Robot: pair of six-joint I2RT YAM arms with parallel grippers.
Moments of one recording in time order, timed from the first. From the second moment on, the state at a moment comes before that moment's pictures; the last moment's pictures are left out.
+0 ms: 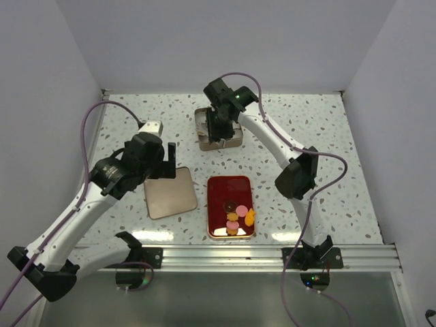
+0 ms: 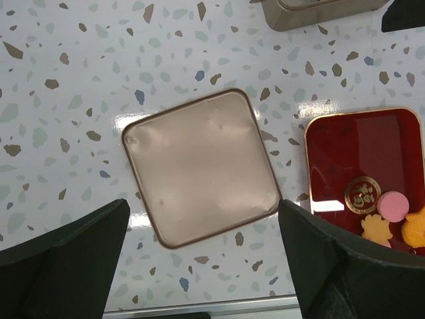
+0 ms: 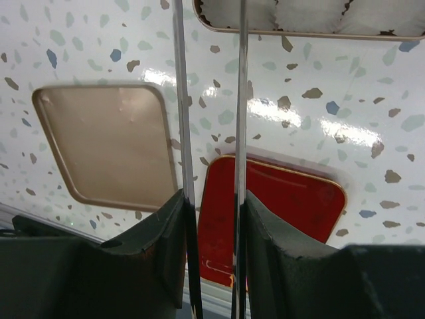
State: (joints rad) left arm -0.62 1.01 1.18 -0.99 -0.38 -0.44; right arm 0.69 2.22 2.41 -1.31 0.01 0.54
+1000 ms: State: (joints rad) left arm -0.61 1.04 1.19 -0.98 -0.40 -0.39; right arm 0.63 2.27 2.30 -1.12 -0.05 0.60
